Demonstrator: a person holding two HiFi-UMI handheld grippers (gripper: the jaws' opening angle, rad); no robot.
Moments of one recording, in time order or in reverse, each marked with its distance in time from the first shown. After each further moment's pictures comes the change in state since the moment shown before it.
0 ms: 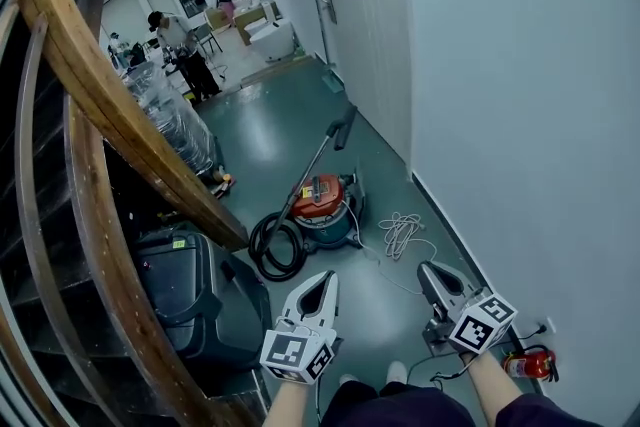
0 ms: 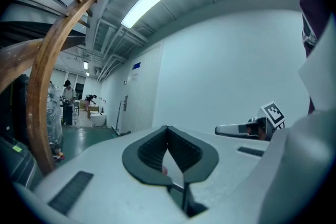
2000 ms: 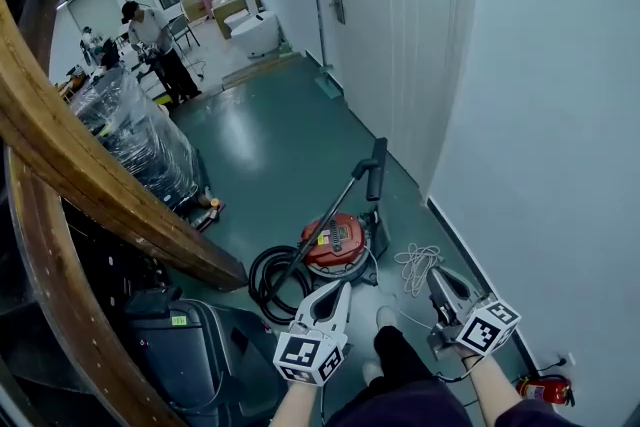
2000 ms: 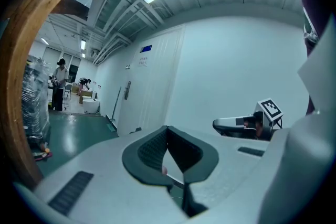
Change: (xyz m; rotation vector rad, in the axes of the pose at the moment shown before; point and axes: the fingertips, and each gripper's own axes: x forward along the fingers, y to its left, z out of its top) left arm 0.199 0.275 -0.028 -0.108 0.099 -0.100; right arm 0.307 -0.114 -0.014 0.075 0.020 -0.153
